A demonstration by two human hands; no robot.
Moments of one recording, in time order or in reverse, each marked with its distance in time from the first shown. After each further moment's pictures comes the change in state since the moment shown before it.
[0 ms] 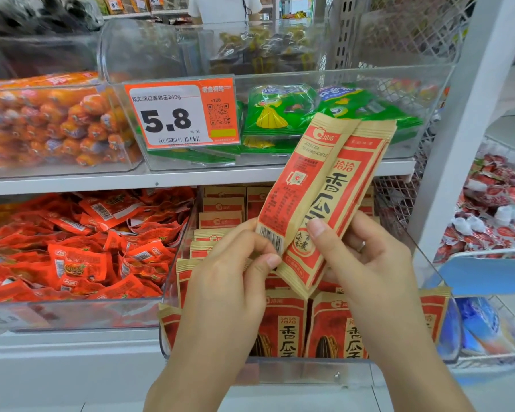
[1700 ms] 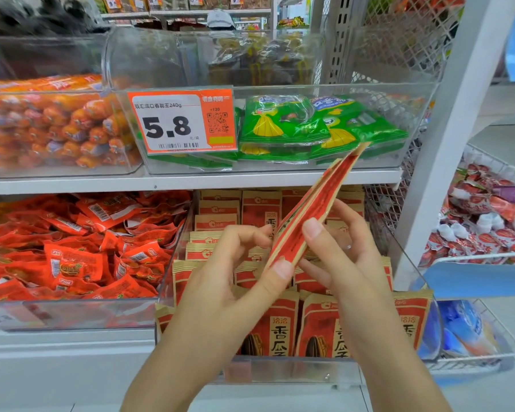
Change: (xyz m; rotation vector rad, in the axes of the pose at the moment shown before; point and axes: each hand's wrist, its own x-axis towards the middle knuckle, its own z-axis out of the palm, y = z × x) left_hand -0.001 0.023 -0.020 -0.515 -0.254 -0.236; right_hand 0.005 0.012 -0.004 0.055 0.001 0.101
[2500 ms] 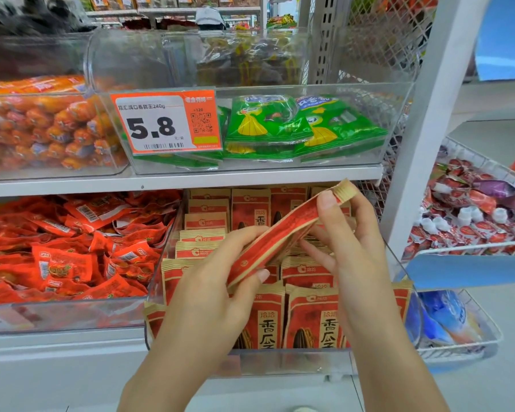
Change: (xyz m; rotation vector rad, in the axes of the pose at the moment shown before) left_hand -0.001 -0.018 0.002 0.456 0.068 0.163; right_hand 0.005 -0.012 -0.006 -0.018 0.162 0.007
